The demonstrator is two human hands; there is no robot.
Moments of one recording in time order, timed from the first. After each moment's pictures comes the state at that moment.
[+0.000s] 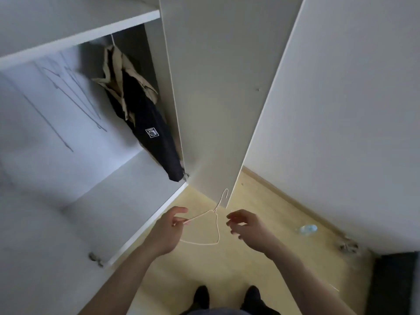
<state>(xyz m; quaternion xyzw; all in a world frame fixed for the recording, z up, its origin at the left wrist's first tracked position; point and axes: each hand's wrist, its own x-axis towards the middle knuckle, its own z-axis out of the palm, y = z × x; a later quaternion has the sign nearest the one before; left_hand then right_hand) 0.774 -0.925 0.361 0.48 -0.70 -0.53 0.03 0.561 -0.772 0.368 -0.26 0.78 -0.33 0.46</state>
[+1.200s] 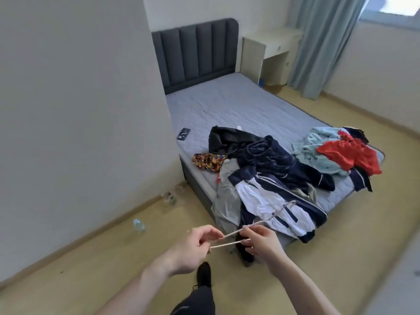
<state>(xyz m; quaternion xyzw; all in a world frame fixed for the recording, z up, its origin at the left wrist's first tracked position) 0.474 -0.244 0.390 -0.20 -0.81 -0.43 -0.35 0.547 -0.026 0.348 0.37 0.63 -0.68 0.07</state>
